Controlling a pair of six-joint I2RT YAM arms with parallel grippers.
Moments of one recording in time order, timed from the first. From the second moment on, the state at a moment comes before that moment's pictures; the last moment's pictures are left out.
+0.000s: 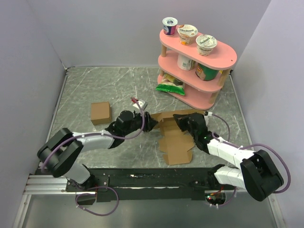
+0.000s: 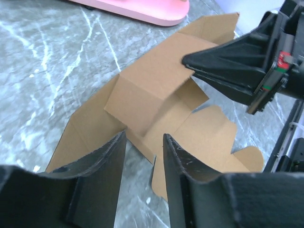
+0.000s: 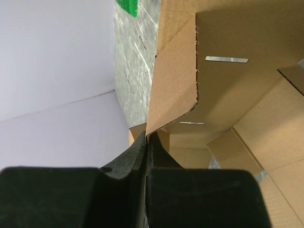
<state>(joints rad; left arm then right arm) -0.77 1.46 0.60 0.65 0.11 -0.40 0.50 1.16 0.42 0.30 0.22 1.59</state>
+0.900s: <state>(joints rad) -0.66 1.82 0.81 0.70 0.50 -0.43 0.47 1.16 0.40 0.29 0.22 1.59</state>
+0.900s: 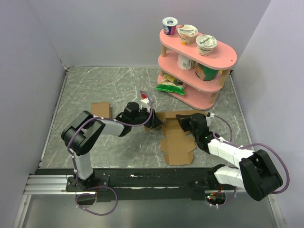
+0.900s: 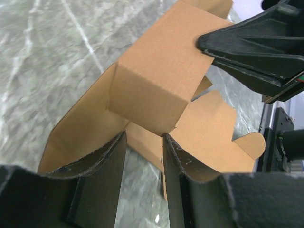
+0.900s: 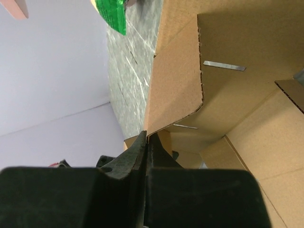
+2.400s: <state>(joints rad) -0.45 1.77 0.79 0.50 0.32 -0.33 0.43 1.15 0.40 0.27 0.17 1.59</state>
